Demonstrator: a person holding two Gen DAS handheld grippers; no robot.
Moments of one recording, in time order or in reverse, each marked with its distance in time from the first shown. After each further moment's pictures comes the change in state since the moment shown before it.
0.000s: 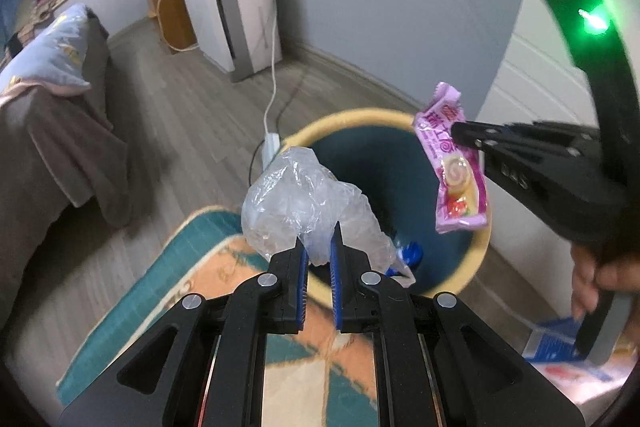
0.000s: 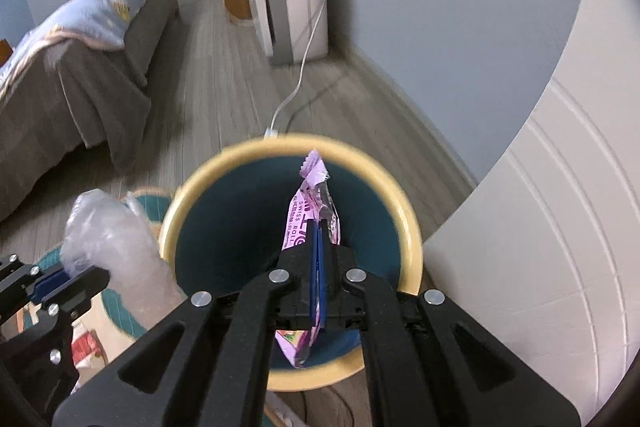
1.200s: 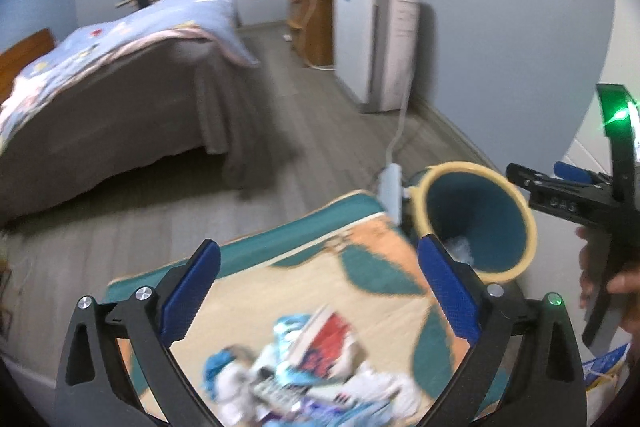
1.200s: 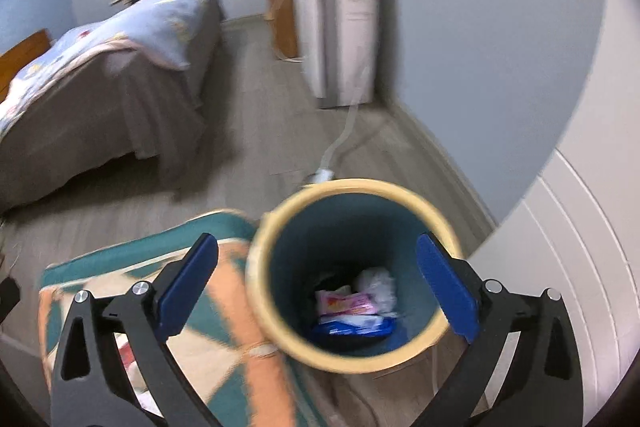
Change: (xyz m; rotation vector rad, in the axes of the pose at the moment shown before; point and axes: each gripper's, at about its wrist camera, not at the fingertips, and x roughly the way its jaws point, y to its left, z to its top) left arm -0.174 0.103 -0.101 -0.355 -0.147 0.294; right arm -0.080 0.097 -0.009 -0.108 -0.078 0.143
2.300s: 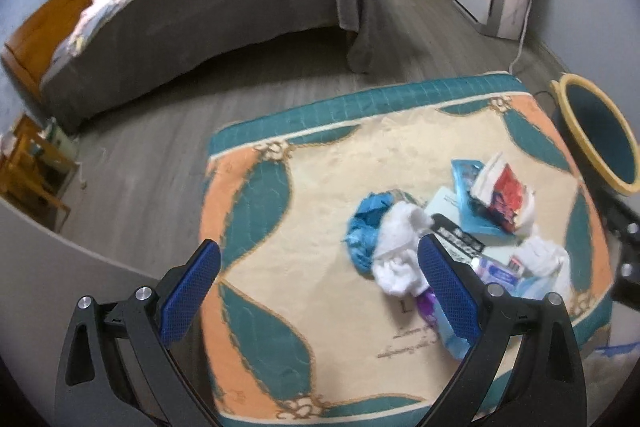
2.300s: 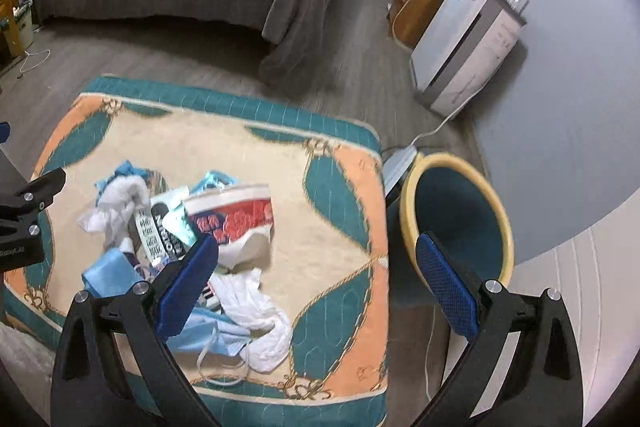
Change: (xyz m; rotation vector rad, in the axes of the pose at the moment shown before) left arm 0.006 0.108 -0.134 -0.146 0.287 0.285; right arm -0.011 0.175 -0.124 -0.539 0.161 -0.030
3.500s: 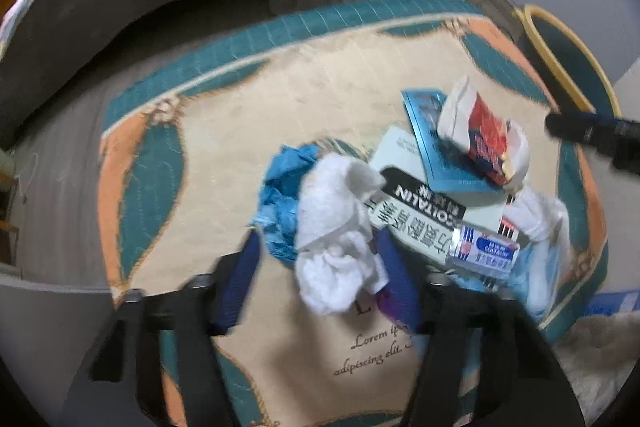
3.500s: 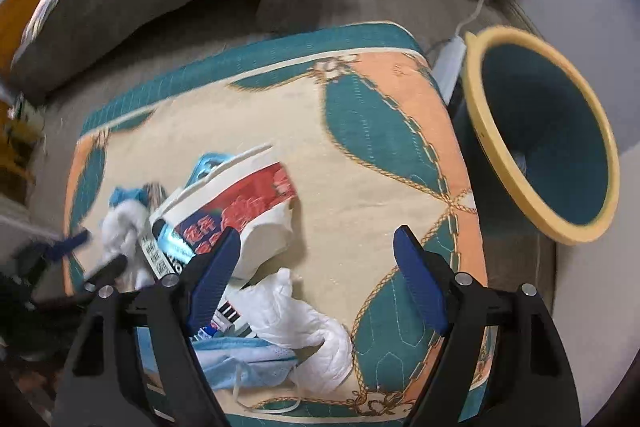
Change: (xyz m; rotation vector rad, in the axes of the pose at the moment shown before) left arm 0.081 -0.039 -0.010 0.148 0.180 -0.204; right arm 0.089 -0.047 -0.010 0.365 0.219 0.277
